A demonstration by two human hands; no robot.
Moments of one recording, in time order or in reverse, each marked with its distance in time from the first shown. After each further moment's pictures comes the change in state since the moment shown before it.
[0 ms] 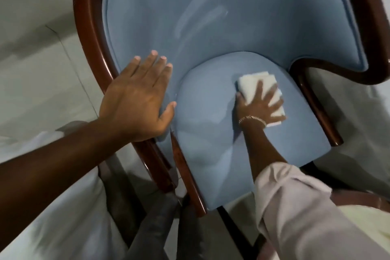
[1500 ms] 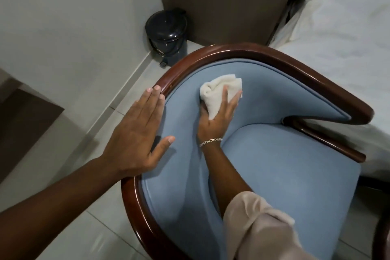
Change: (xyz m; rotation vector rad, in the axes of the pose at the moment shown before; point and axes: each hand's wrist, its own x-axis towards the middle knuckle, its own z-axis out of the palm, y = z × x) left_hand 0.242 -0.186 -0.071 -0.176 0.107 0.513; right_hand 0.075 -0.301 -0.101 0.994 0.564 0.128
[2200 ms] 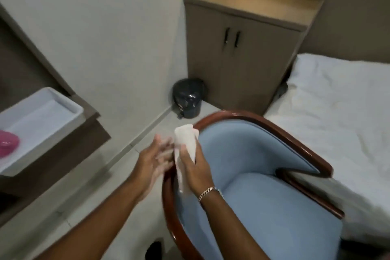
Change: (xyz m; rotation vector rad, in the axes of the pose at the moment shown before) left_hand -0.069 0.027 -0.109 -1.759 0.276 -0.717; right_hand -0.120 -0.195 -0.098 0.174 -0.744 0.077
